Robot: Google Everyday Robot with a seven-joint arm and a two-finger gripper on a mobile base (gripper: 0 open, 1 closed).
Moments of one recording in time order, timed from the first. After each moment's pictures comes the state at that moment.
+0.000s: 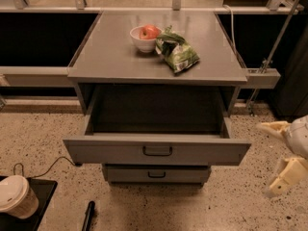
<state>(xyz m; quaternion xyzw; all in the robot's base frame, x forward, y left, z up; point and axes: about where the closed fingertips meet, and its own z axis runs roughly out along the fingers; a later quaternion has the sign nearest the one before) 0.408 -0.267 0.799 -0.56 0.77 0.18 0.25</state>
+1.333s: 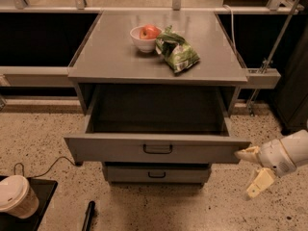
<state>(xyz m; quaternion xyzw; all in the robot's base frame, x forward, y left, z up) 0.447 -0.273 0.644 -0.50 0.78 0.31 0.22</state>
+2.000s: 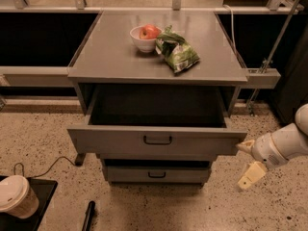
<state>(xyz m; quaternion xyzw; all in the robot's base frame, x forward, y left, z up) 0.475 -0.277 0.633 -0.49 0.81 0.24 0.20</state>
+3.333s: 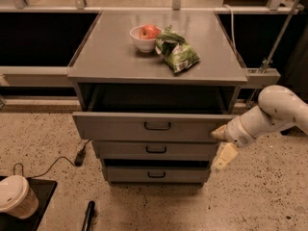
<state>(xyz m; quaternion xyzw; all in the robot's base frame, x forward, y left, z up) 0.545 -0.220 0.623 -0.55 0.78 0.25 0.19</state>
